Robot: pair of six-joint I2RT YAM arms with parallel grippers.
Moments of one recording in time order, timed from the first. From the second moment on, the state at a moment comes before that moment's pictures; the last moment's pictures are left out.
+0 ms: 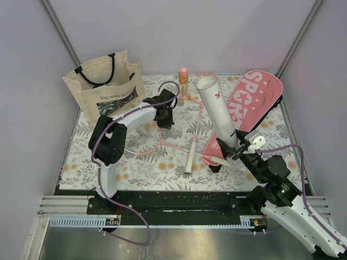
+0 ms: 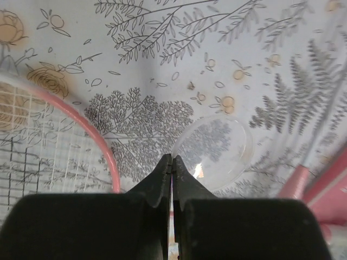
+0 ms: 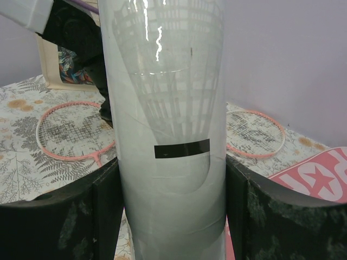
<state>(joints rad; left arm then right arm) -0.56 2.01 1.51 -0.63 -0.05 -0.58 0.73 0.27 0.44 0.02 0.11 -0.13</state>
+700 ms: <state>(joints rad) -0.24 1.41 1.31 -0.46 0.47 -0.70 0.73 0.44 0.38 0.12 -0.16 -0.33</state>
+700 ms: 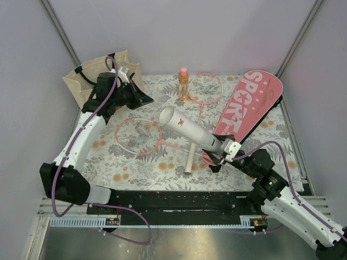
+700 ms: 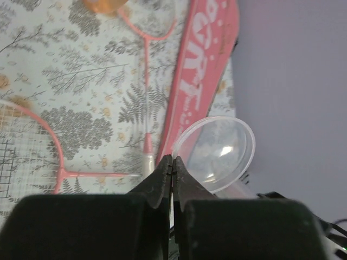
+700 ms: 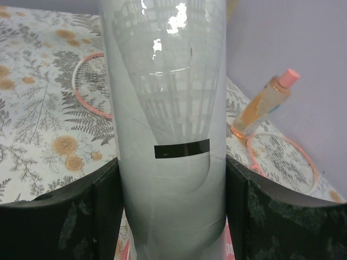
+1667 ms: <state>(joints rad) -0.14 1.05 1.24 -0.40 0.96 -0.83 0.73 0.63 0.35 0.35 -0.17 -0.59</state>
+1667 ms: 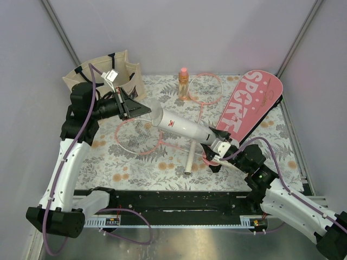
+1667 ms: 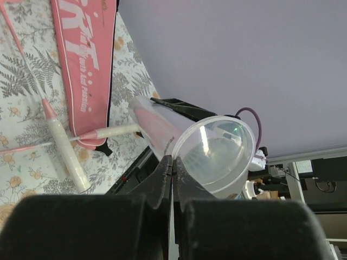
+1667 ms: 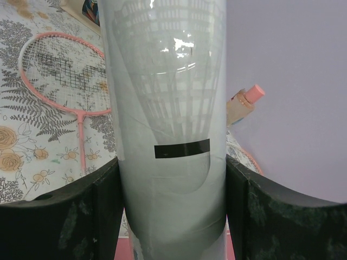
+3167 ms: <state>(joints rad) -0.28 1.06 1.33 -0.78 0.71 -0.56 0.73 0.67 0.35 0.28 -0.15 -0.61</state>
